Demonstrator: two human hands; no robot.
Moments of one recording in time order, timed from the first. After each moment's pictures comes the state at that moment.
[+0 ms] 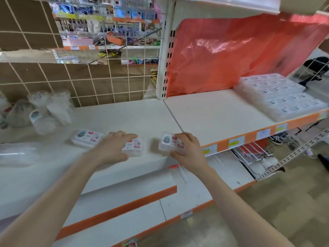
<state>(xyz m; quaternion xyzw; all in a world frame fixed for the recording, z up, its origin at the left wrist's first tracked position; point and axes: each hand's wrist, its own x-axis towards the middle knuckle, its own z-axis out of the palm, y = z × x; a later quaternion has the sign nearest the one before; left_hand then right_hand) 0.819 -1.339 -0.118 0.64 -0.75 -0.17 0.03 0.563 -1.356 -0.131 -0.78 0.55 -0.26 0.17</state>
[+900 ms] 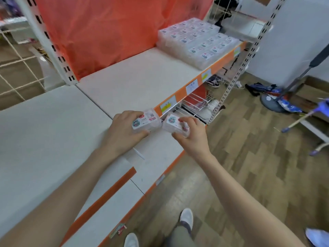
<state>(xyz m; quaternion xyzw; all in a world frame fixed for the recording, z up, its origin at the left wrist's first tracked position) 0.599 -1.372 -0.114 0.47 -0.83 -0.22 0.21 0.402 -1.299 -0.139 -0.55 0.74 -0.35 0.14</state>
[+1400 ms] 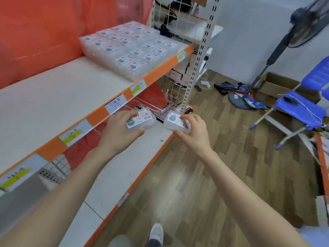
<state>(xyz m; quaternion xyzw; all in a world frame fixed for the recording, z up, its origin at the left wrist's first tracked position) 0.345 -1.393 -0.116 0.43 -0.84 -0.25 0.23 0.142 -1.295 -0.129 -0.51 0.78 -0.34 0.10</state>
